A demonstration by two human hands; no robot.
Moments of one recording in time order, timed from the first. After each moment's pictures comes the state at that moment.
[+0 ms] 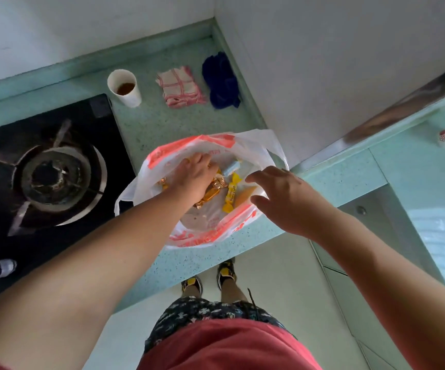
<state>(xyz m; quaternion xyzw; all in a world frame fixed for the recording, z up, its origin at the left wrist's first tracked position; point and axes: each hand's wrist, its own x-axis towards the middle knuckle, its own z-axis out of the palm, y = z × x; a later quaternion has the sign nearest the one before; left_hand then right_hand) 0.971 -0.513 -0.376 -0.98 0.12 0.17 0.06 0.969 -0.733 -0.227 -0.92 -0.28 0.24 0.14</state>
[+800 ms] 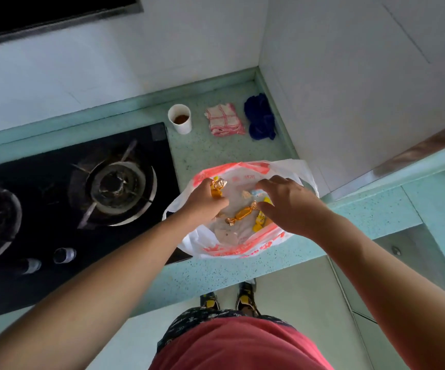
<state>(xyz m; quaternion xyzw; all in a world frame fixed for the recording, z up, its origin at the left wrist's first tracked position) 0.920 -0.478 -0.293 -0.81 -0.27 0.19 -0.48 0.982 -0.683 -0.218 -0.90 -0.34 0.24 0.12</state>
